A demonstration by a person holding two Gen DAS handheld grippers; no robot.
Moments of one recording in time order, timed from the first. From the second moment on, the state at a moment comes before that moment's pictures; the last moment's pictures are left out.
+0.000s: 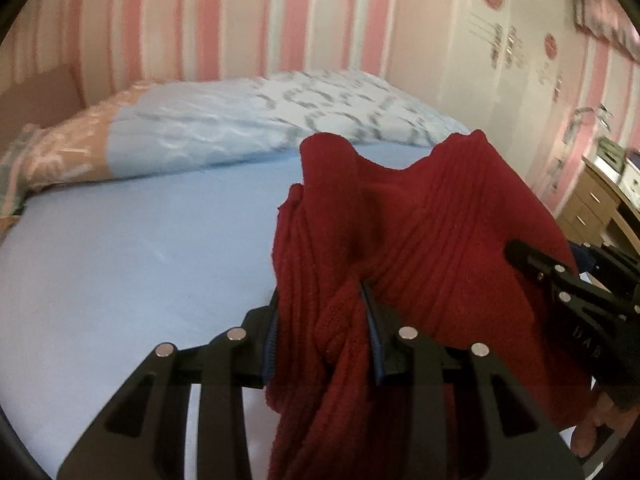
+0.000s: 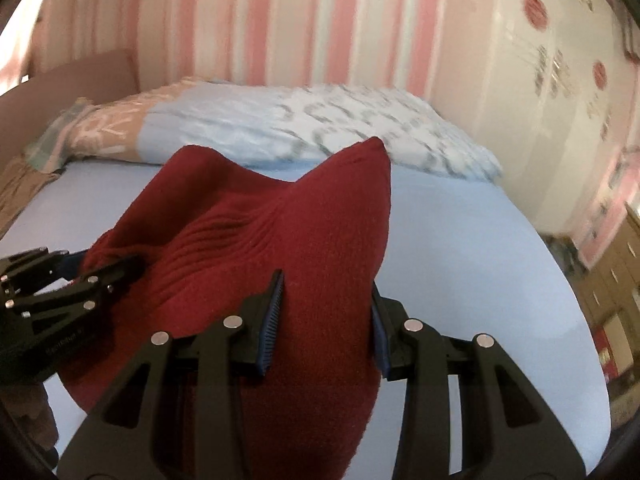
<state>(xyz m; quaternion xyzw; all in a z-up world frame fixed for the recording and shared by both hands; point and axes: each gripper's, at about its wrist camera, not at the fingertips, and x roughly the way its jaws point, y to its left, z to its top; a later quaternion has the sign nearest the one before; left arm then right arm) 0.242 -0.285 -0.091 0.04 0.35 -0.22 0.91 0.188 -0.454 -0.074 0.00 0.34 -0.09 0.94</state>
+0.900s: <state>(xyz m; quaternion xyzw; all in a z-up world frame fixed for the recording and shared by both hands) 0.194 -0.411 -0.209 0.13 0.35 -0.30 0.88 0.112 -0.575 -0.178 0.02 0.36 -0.25 0.90</state>
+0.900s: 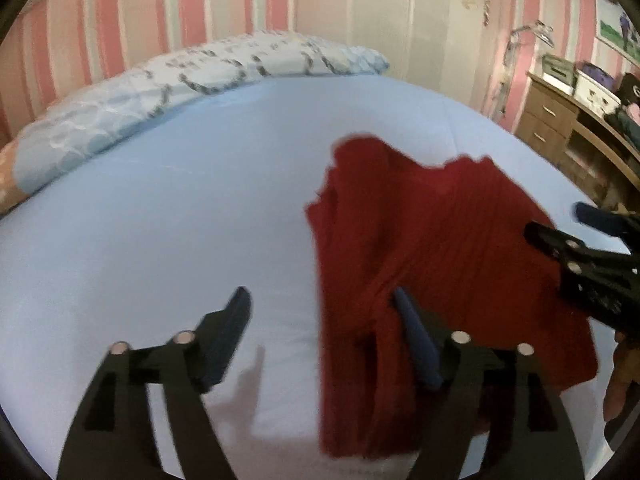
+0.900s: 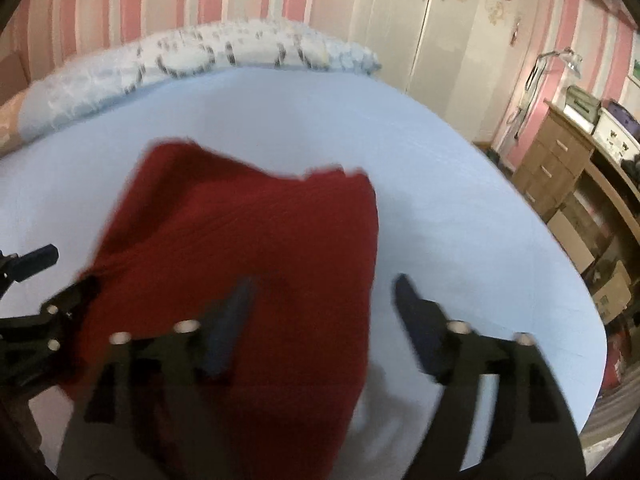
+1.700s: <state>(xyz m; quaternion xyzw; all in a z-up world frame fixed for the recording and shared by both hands) 0.085 -0.180 -0.083 0.08 0.27 -0.16 0.95 -0.001 -0.428 -0.063 -0.02 0.28 -0.12 0.95</state>
